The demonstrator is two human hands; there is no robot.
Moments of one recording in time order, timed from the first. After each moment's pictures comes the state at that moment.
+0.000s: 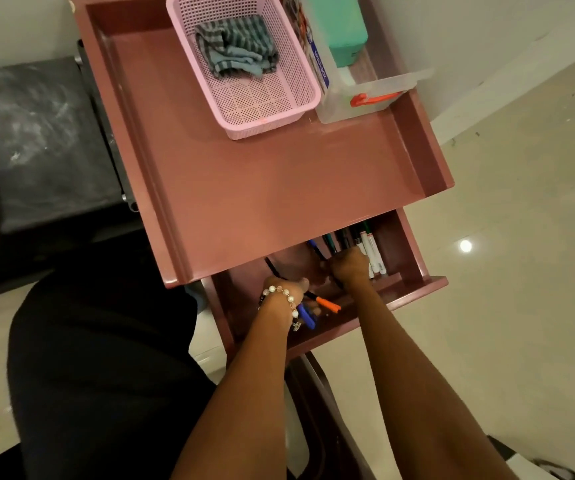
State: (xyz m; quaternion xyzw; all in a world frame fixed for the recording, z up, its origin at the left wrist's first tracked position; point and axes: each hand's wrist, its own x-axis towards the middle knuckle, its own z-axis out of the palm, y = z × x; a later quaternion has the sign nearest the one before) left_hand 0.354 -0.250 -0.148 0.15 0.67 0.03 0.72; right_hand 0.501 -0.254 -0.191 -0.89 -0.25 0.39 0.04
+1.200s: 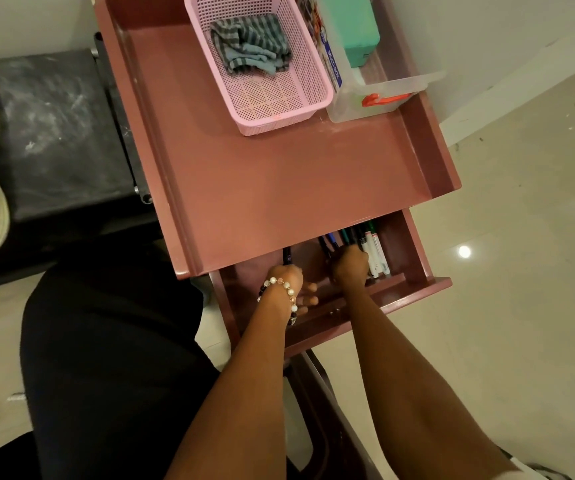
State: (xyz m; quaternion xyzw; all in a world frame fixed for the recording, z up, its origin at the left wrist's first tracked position) left_hand 0.346 -0.241 -0.135 0.16 0.65 0.01 0.74; right_hand 0.494 -0.257 -0.225 -0.91 -0.29 0.29 0.02
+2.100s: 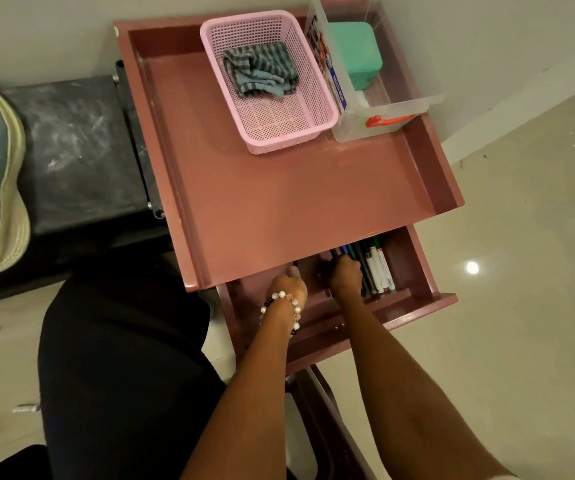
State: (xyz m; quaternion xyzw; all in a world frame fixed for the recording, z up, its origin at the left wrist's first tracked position) left_hand 0.345 -0.238 -0.146 0.27 0.68 0.01 0.68; right_hand 0.476 -0.246 -0.213 -0.89 -0.33 0.31 0.00
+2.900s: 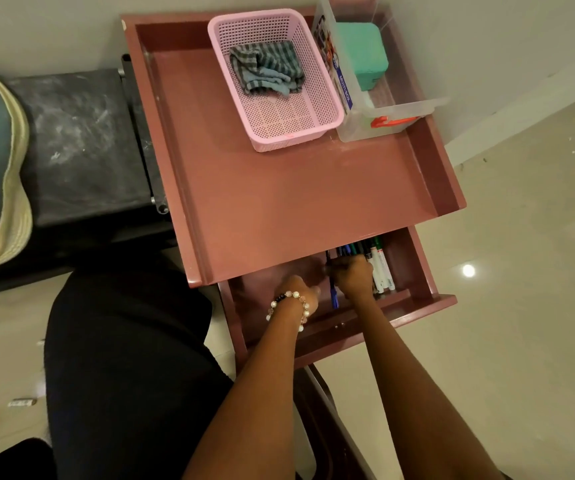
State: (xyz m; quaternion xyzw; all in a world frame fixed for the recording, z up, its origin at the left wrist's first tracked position) left_hand 0.347 -0.242 -0.155 0.42 0.64 -0.09 0.64; right_hand 0.485 -0.253 -0.192 -0.86 -0.33 0.38 0.13
